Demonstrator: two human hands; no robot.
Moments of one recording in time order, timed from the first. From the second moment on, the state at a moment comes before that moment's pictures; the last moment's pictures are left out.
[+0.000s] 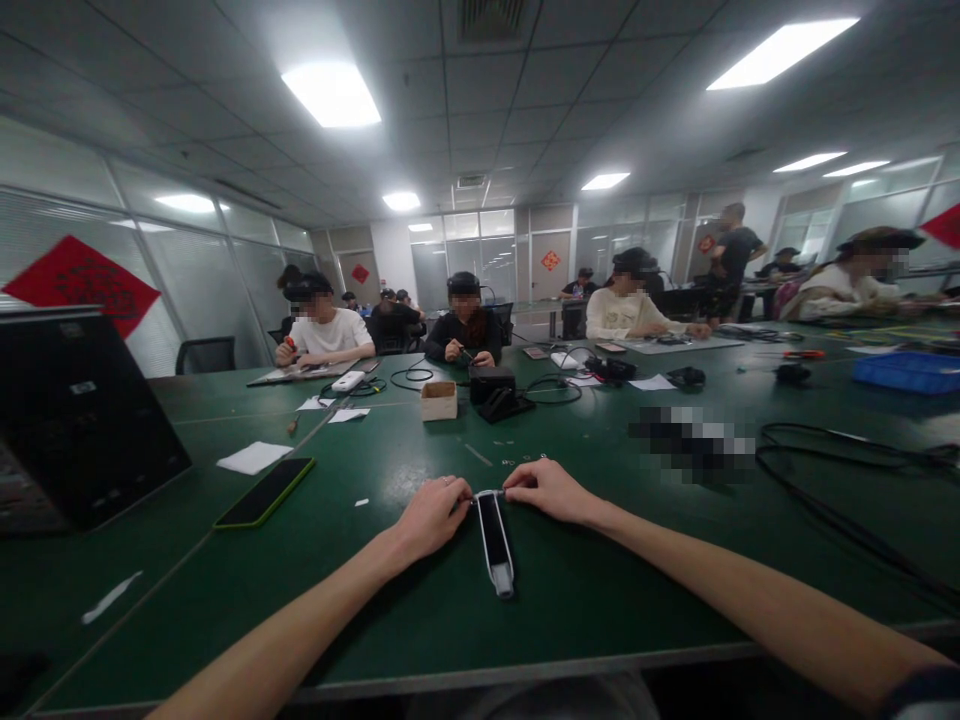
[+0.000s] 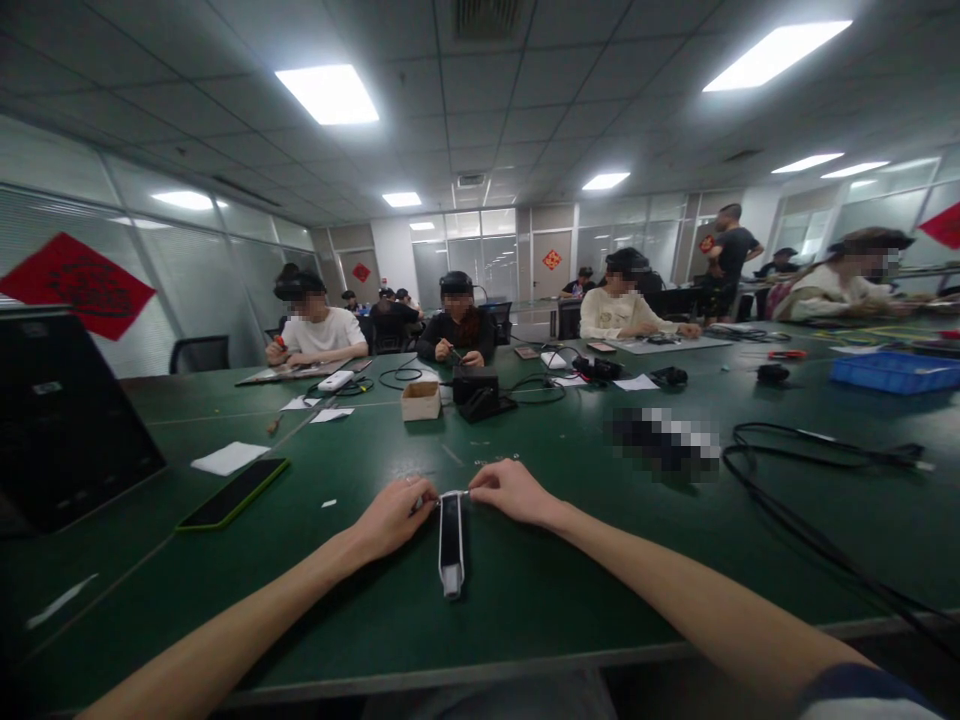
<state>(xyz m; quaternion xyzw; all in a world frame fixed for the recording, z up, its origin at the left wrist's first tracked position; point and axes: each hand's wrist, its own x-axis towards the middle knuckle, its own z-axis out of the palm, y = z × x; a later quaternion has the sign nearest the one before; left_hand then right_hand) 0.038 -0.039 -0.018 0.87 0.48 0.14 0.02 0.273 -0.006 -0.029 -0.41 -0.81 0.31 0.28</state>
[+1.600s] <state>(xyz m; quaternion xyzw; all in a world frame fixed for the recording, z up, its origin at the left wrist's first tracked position) 0.024 -0.024 -0.001 0.85 0.51 0.07 0.04 0.274 -0.014 -0.017 -0.35 -0.89 0.18 0.22</state>
